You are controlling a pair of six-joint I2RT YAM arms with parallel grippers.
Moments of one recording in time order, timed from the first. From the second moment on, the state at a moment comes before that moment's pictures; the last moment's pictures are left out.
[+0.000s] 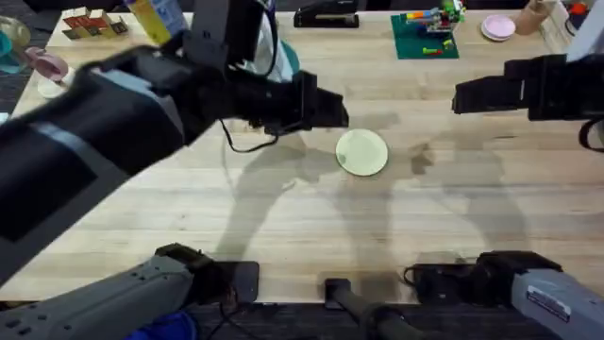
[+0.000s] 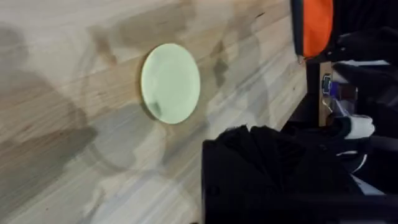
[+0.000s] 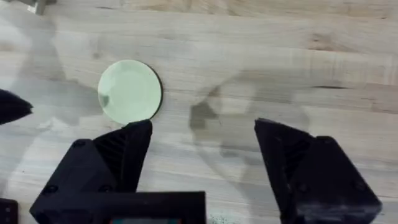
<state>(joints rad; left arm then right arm) -0.38 1.27 0.88 -0.48 0.76 -0.52 0.00 1.05 1.18 -1.16 -0.11 -0.01</state>
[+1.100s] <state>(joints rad) -0.41 1.62 0.72 -0.02 0.85 -0.61 0.00 1.05 1.18 -1.16 -0.11 -0.01</state>
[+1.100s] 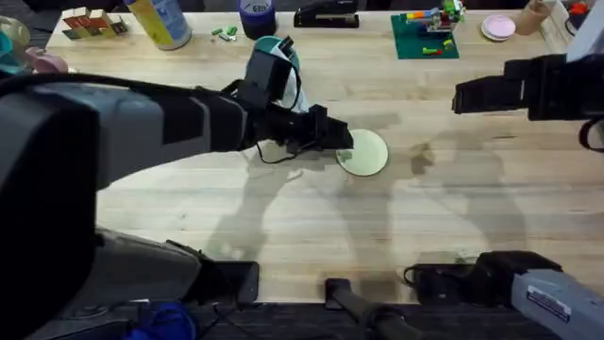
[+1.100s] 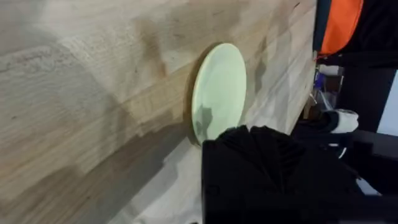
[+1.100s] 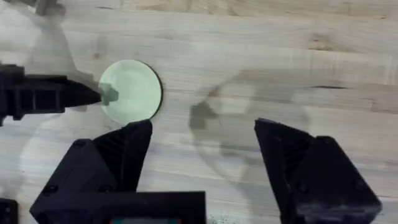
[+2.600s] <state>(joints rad) -0.43 1.81 0.73 0.08 0.91 -0.64 0.00 1.05 1.18 -1.16 -0.11 -0.01</state>
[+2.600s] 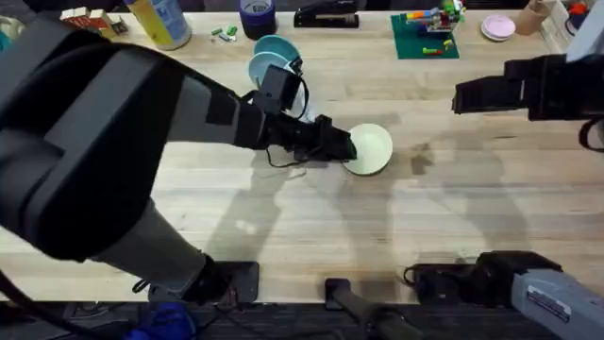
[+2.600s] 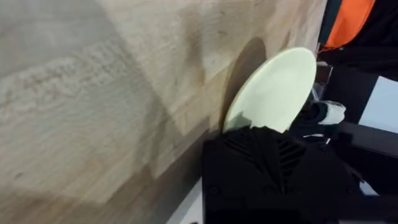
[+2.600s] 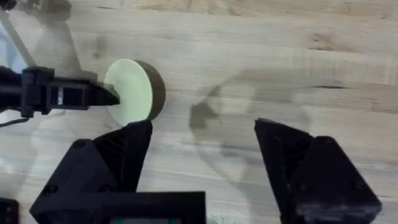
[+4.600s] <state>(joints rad) -0.43 1.81 0.73 0.09 0.91 -0.64 -0.01 1.77 1.15 -1.04 -0.79 -0.31</state>
